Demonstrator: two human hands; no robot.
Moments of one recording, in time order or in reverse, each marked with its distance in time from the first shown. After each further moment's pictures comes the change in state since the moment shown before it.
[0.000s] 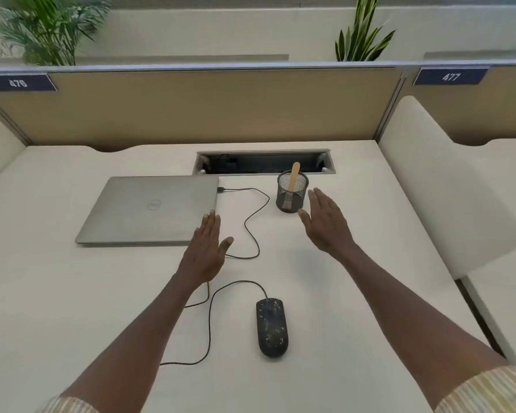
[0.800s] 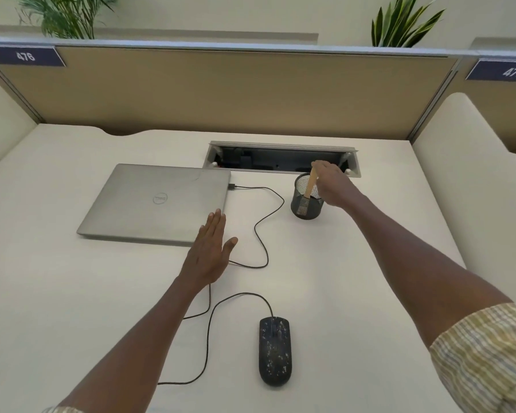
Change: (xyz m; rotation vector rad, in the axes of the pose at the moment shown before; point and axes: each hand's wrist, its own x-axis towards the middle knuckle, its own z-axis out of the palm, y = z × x) left_hand 0.027 -0.019 0.016 -0.029 0.065 -0.036; right_hand 0.146 0.011 -0.001 0.029 -0.202 -0.079
